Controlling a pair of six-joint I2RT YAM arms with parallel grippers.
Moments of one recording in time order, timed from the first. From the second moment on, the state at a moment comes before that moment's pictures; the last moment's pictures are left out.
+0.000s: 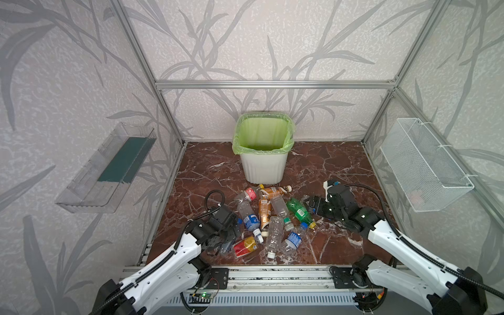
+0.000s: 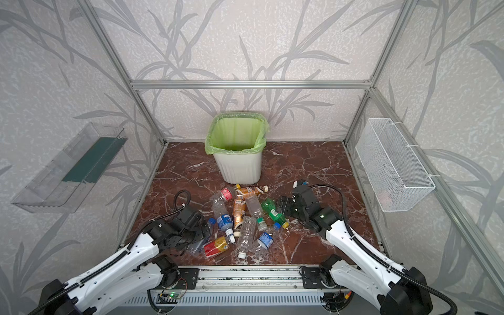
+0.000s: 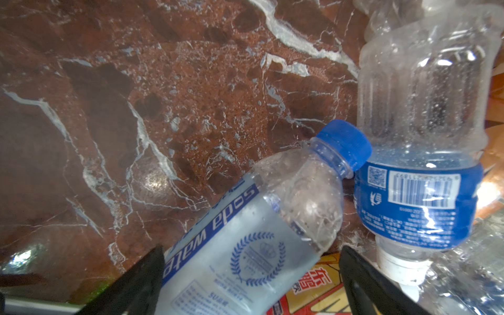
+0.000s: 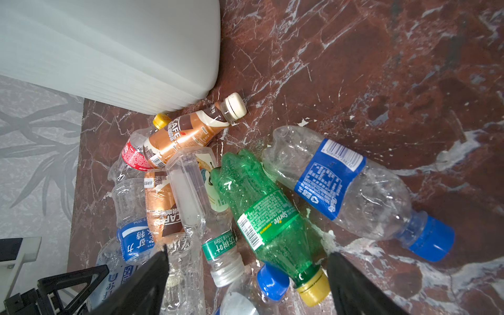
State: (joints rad) left arm -0.63 0.86 0.53 -0.94 -0.12 -1.04; right arm 0.57 0.97 0.67 -0.48 -0.02 0.78
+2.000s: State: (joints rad) left arm -0.54 0.72 0.51 -0.99 -0.26 -1.09; right arm 0.57 0.98 0.65 -0.45 -0.03 0.78
